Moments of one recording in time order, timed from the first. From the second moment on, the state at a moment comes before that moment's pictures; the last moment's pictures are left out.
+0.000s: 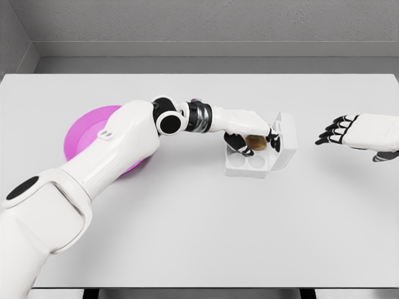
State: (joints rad) left arm -1.02 0.00 -1.03 -0.75 -0.34 -0.61 -0.49; right arm -0.53 -1.09 0.54 -1.59 0.49 -0.61 0.61
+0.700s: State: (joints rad) left arm -1.03 0.00 -1.02 -0.74 -0.34 -0.61 -0.50; right arm -0.53 -1.10 0.54 -1.59 0.49 -0.61 0.61
